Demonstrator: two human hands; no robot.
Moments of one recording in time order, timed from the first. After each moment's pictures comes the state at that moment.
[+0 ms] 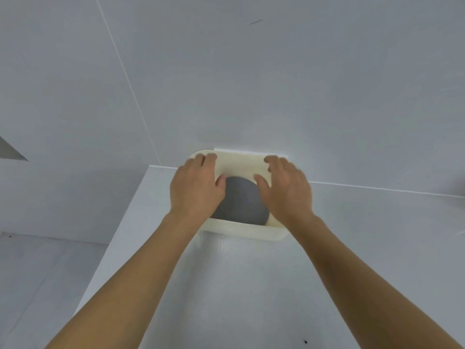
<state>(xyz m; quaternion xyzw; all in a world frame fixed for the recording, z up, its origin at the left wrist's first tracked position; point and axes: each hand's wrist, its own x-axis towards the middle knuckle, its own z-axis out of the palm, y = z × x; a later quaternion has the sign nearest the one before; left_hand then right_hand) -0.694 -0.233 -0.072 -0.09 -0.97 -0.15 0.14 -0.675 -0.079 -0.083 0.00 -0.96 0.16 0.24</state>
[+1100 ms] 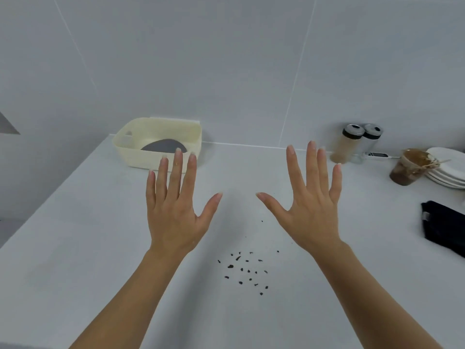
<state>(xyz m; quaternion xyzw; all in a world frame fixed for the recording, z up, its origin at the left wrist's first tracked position) -0.393 -0.076 -0.069 -0.10 -0.93 -0.11 0.34 -0.358 0.130 -0.044 -0.03 -0.95 0.10 0.30</state>
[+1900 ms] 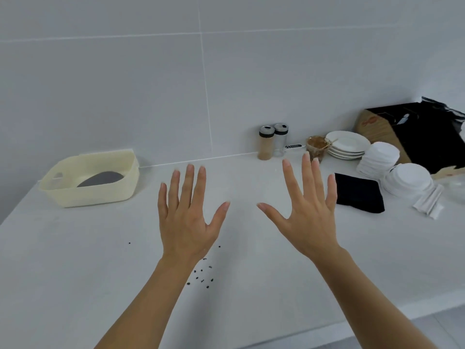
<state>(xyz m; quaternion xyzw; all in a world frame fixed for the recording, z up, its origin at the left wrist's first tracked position) -0.331 0.044 -0.040 -0.23 -0.91 -0.15 0.30 -0.249 0.229 -0.031 -0.16 -0.93 0.05 0.32</state>
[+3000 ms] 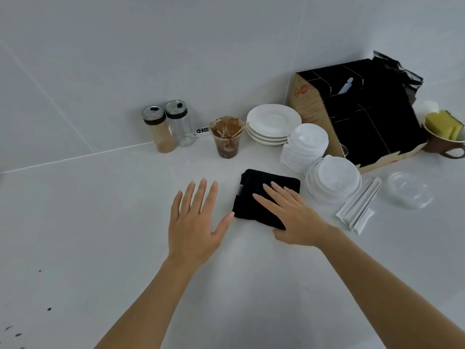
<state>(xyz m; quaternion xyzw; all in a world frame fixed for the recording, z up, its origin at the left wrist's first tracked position) -0.343 0.374 -0.138 -0.31 -0.94 -0.09 0.09 -0.260 0.599 -0.159 0.04 -1.00 0.05 0.00</state>
